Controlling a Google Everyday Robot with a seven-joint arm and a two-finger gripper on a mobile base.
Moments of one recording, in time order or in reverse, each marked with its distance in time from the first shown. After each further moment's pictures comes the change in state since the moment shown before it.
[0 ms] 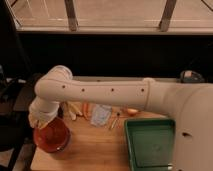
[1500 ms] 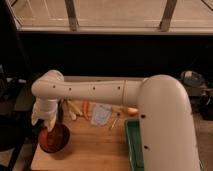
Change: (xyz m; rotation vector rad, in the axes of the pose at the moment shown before) arm 0.067 0.035 0.062 -0.160 0.001 0.075
